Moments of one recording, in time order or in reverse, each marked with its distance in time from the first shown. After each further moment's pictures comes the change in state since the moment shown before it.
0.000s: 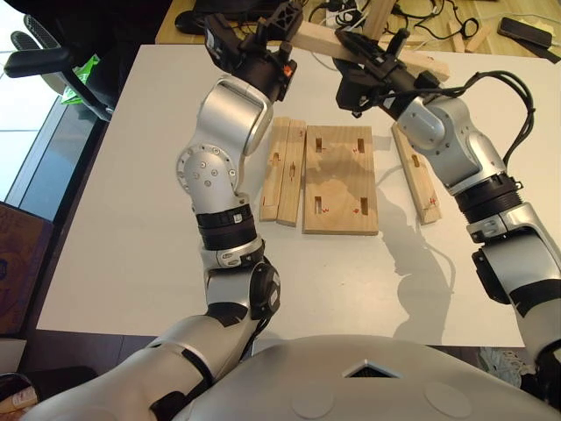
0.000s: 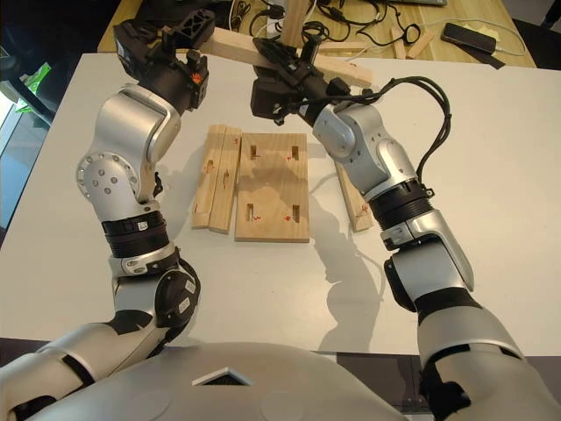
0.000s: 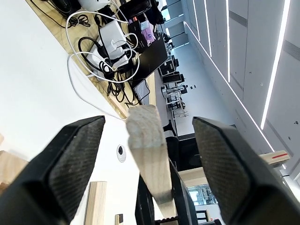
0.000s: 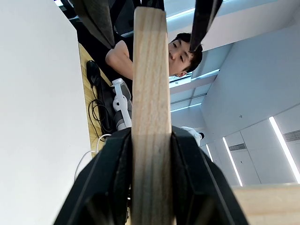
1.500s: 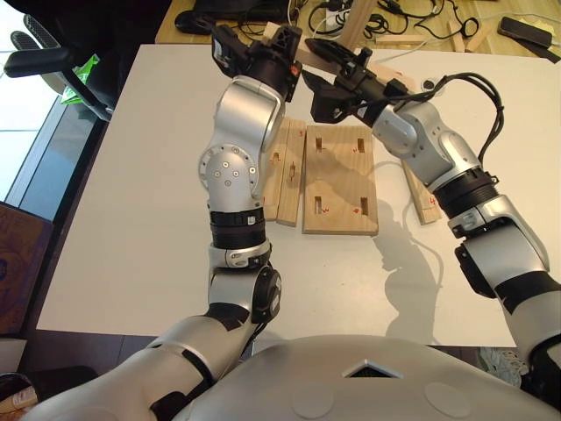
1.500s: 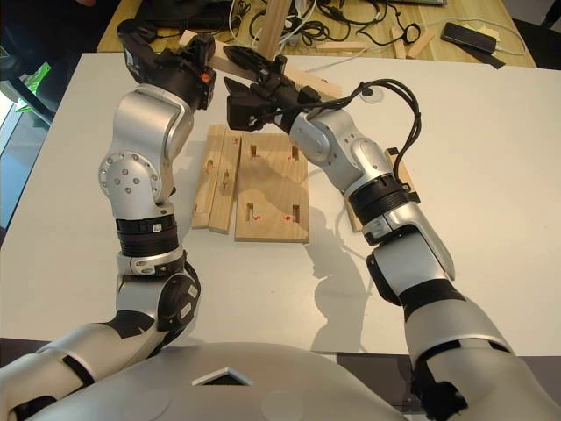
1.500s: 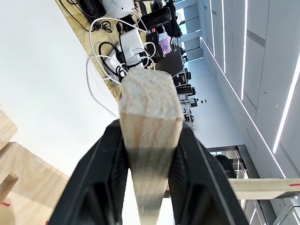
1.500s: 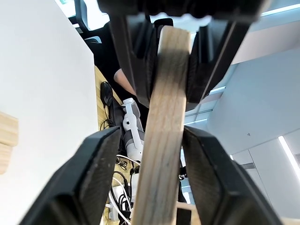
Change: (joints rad) left arm 0.006 -0.001 -0.112 0.036 0.017 -0.212 0.092; right arm -0.051 0.077 0.040 0.112 -0.037 -0.093 -0.015
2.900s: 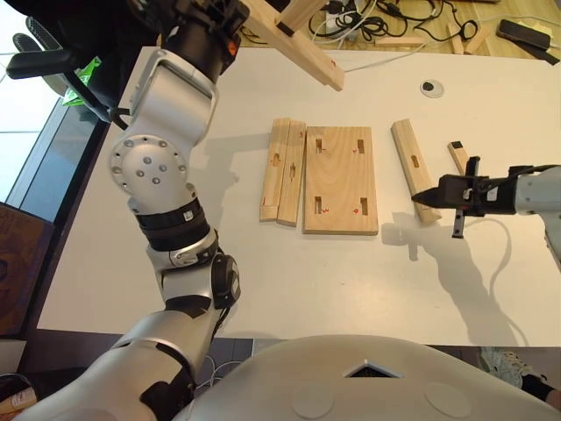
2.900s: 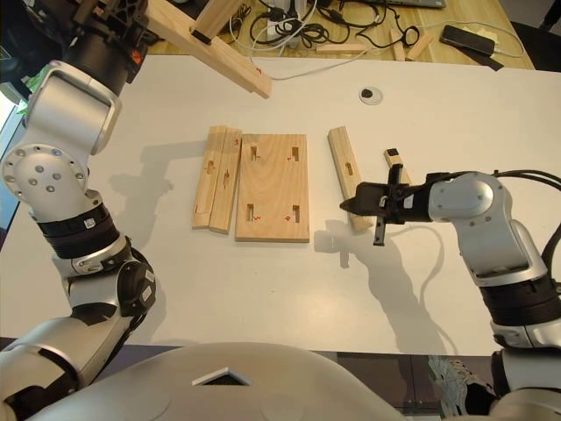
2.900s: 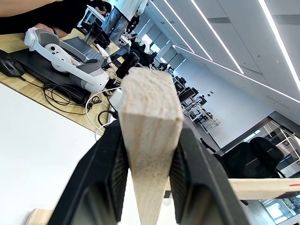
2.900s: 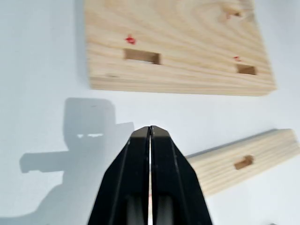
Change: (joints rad) left arm -0.021 0.280 0.120 -0.182 0.183 0.337 -0.250; right arm 0.671 -0.647 -0.267 -0.817 0.670 0.652 1.071
